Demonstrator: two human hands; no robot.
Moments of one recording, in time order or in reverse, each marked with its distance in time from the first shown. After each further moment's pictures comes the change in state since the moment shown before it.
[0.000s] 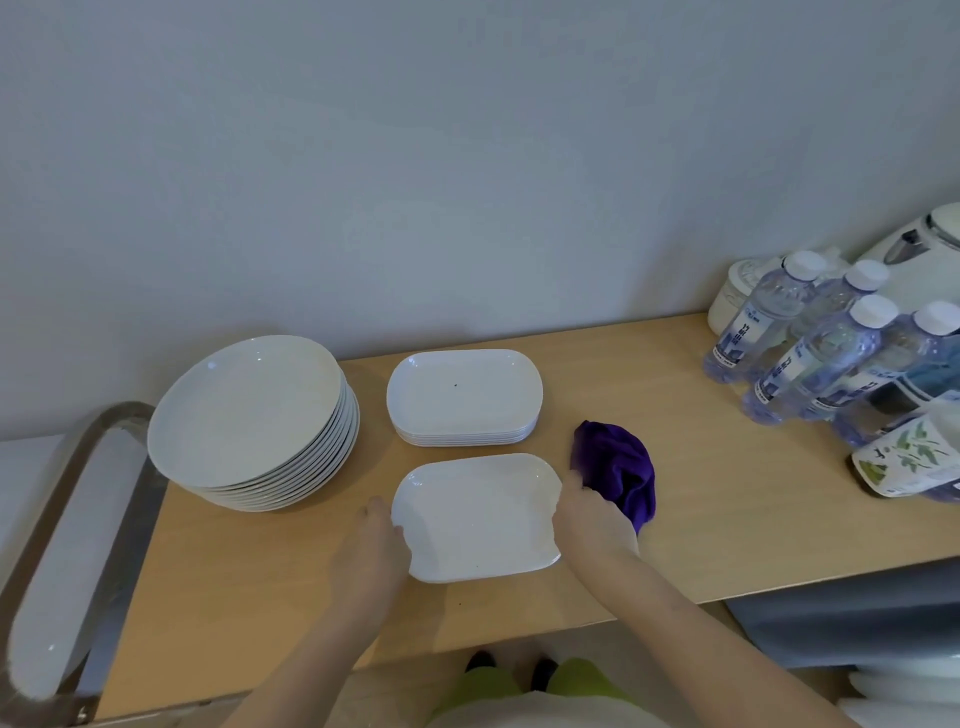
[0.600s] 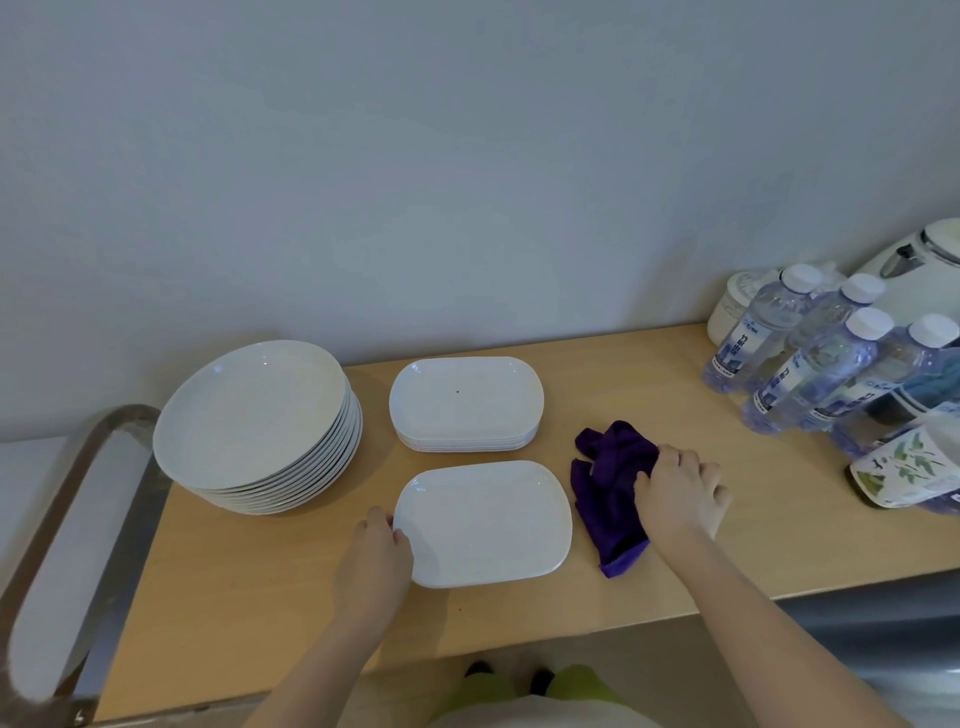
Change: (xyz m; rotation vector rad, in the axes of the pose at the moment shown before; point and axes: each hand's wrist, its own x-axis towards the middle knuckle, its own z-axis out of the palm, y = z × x) left_hand 0.001 -0.004 0.010 -0.124 0.007 -0.047; right_hand 0.023 0.069 -0.035 0.072 0.214 0.322
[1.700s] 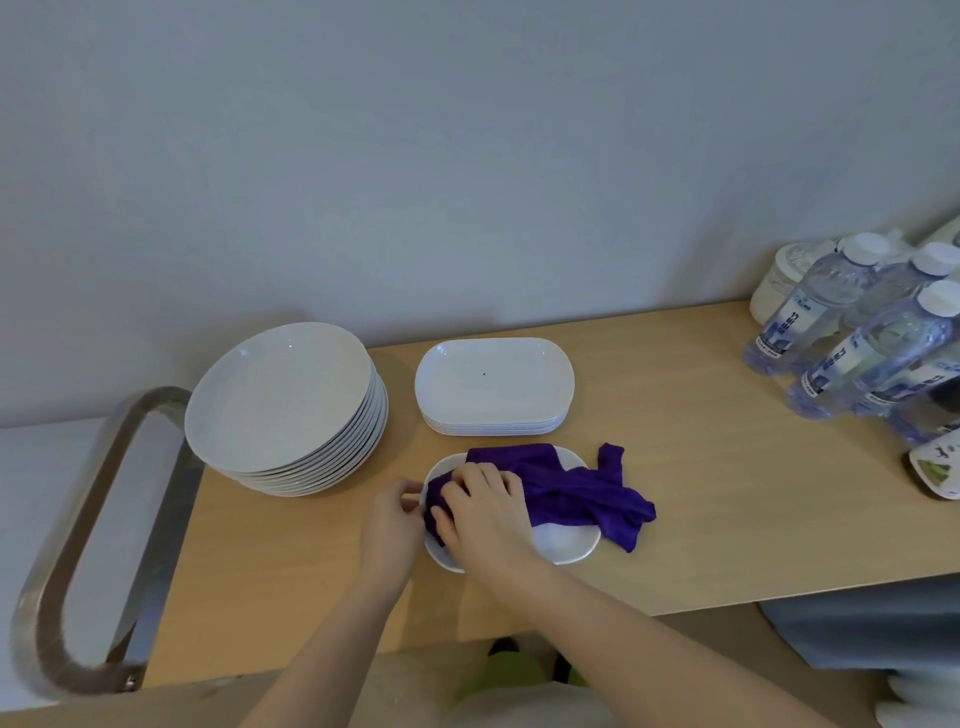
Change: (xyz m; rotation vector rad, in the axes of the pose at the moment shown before) left_hand 0.017 0.001 -0.015 -0.357 -0.078 -0.042; right_hand -0.111 -0.155 0.048 0.086 -0.022 -0.854
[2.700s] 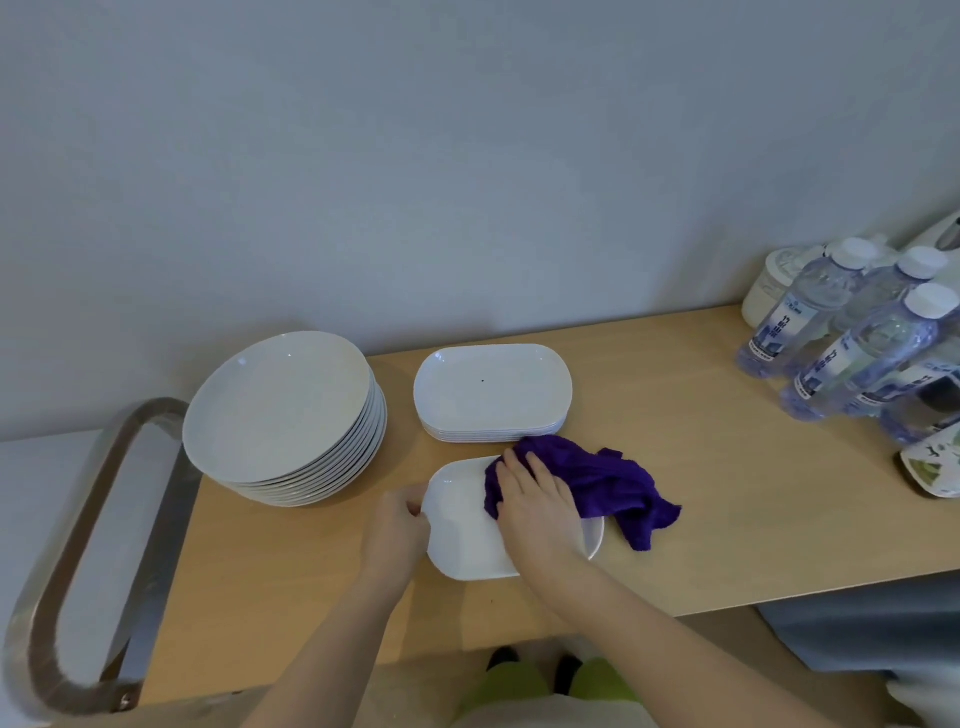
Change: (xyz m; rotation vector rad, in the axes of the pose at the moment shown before) left_hand -0.001 0.005 -0.002 0.016 -0.110 0.077; right_hand -0.006 0.045 0.008 -0.013 -0.113 0.195
